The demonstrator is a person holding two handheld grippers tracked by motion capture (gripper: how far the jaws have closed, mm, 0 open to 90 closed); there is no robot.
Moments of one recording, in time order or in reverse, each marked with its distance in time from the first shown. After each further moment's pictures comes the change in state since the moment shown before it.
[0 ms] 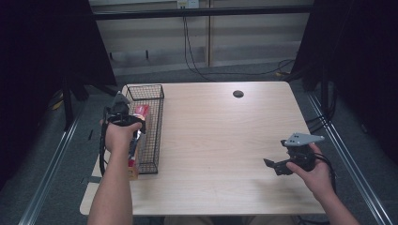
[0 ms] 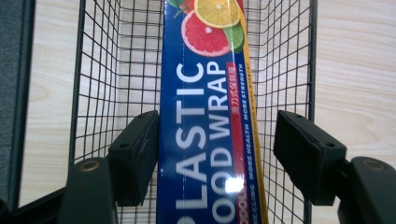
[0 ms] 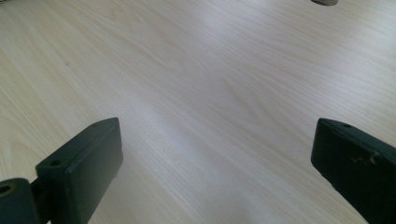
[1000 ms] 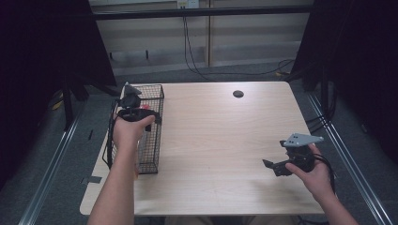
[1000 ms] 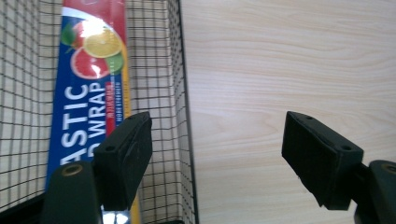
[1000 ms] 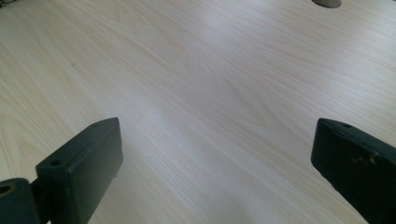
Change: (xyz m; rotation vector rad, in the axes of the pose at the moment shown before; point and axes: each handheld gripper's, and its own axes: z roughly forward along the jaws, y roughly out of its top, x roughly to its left) left arm -0.050 -0.007 -0.039 -0.096 -0.179 0.091; right arm 0.004 0.001 -0.001 -0.006 0.007 -0.006
